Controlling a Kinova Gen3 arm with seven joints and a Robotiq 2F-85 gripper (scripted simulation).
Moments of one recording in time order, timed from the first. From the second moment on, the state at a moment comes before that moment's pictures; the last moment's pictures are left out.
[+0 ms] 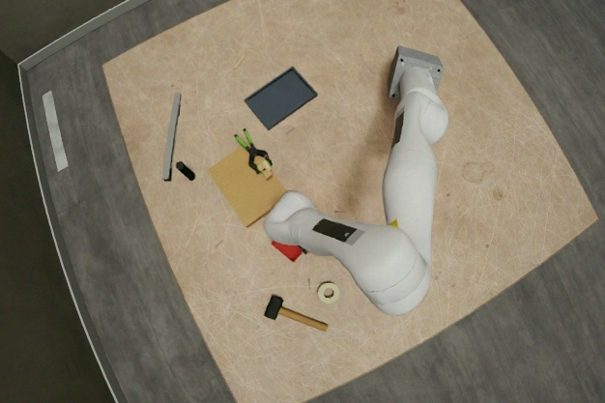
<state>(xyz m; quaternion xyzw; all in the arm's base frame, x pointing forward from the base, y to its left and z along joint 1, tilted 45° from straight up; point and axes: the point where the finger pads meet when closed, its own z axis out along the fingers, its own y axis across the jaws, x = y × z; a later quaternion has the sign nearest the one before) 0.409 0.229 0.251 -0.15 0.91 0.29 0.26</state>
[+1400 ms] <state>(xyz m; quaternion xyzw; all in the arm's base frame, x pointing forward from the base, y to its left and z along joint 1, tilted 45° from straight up) 0.409 0.229 0.251 -0.15 0.91 0.29 0.26</state>
